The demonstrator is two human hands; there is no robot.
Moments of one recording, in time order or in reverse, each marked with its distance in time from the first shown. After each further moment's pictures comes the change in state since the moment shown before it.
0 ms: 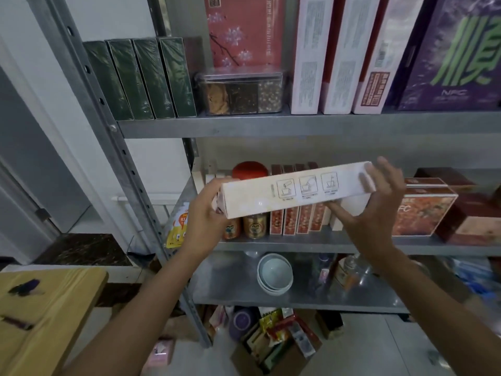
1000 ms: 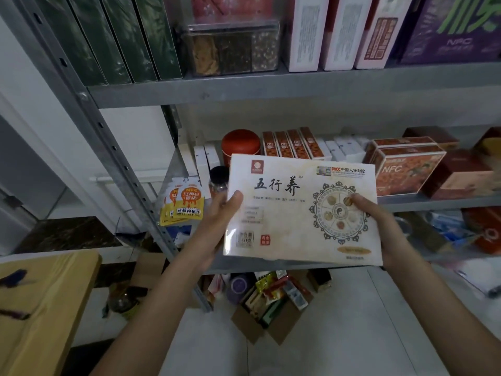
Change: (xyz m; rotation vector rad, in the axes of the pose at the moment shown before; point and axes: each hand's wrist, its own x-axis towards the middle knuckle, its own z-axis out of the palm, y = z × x) left_hand -0.044 0.014 -0.001 -0.483 -0.301 -0.877; right_hand -0.054 -0.024 -0.045 1.138 -0.425 1.505
